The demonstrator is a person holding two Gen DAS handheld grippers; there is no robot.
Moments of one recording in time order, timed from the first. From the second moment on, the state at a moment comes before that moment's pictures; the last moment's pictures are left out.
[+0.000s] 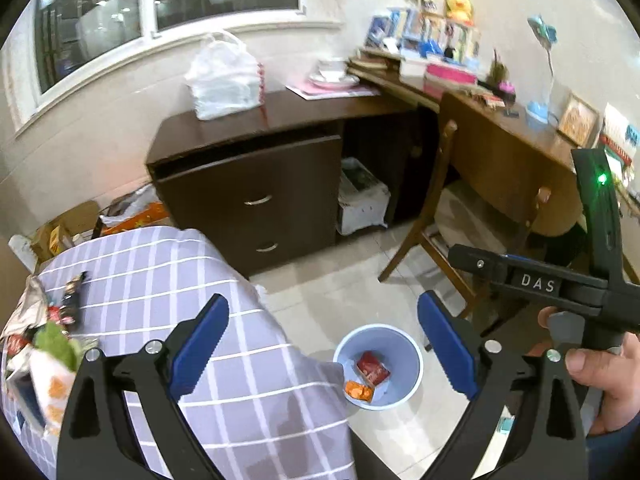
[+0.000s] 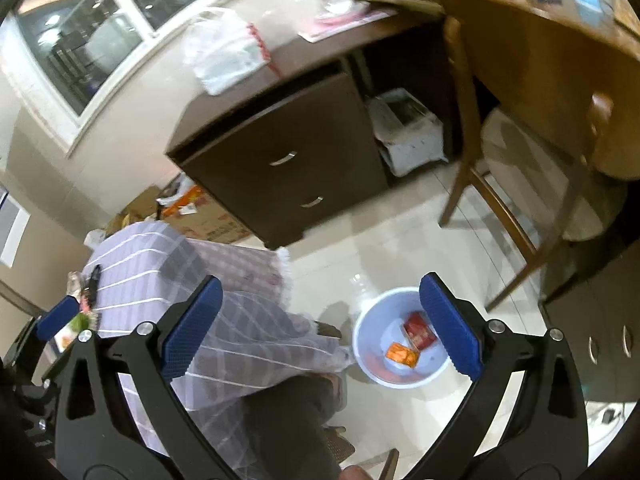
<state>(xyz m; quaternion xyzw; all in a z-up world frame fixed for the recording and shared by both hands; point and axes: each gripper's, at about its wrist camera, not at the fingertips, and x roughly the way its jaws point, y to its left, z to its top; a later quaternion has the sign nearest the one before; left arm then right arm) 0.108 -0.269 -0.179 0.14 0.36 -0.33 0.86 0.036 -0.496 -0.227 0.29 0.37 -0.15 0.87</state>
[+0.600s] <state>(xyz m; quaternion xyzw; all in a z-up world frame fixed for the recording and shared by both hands) 0.102 -0.081 -0.133 0.06 0.31 -0.17 0.93 0.098 -0.329 -0.165 0.20 0.37 0.00 0.91</state>
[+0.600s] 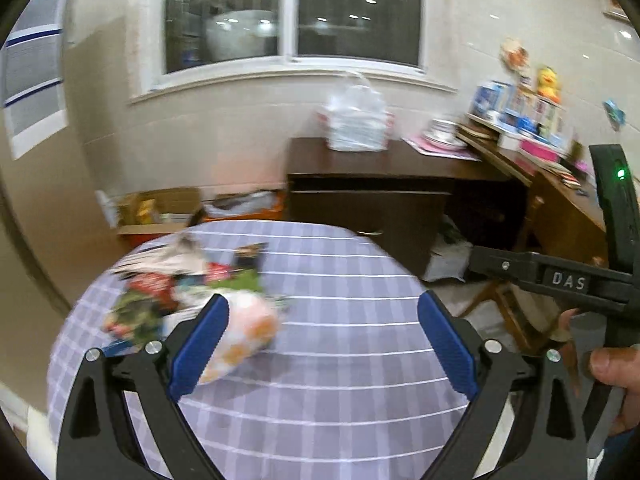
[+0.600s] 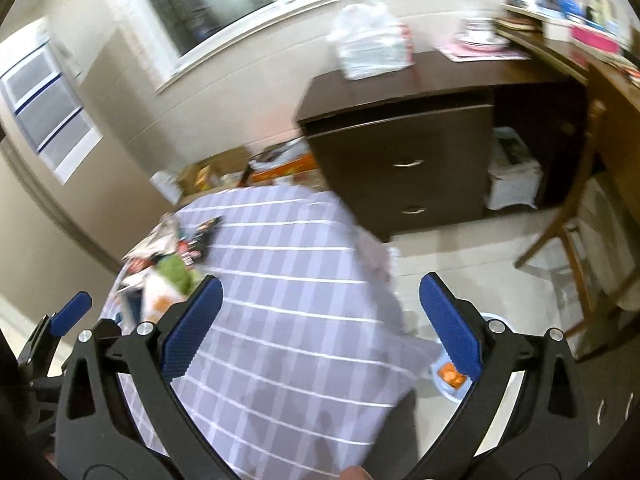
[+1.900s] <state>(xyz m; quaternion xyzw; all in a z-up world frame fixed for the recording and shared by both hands) 0.153 0.073 -0.251 -0.05 0.44 -0.06 0.90 0.161 -0.179 -0.223 0.21 0.44 0.17 0.85</state>
